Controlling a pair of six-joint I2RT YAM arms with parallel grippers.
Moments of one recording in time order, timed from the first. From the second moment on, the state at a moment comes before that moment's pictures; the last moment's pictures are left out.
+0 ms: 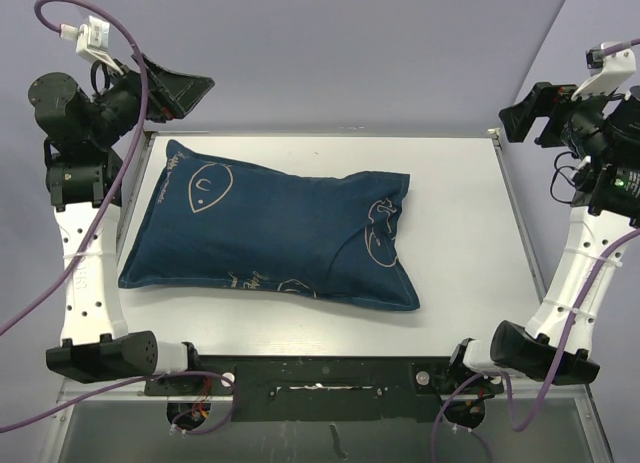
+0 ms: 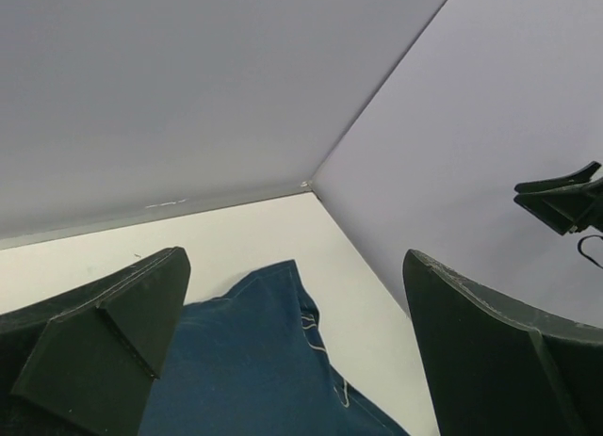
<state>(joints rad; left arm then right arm) 0.10 1.36 1.83 -0.29 0.73 -0.65 -0.40 1.35 1.95 -0.80 -0.60 -0.02</state>
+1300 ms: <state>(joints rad) 0.11 1.35 1.83 -0.54 0.60 -0.43 -0.41 1.33 1.88 -0.74 -0.68 -0.01</state>
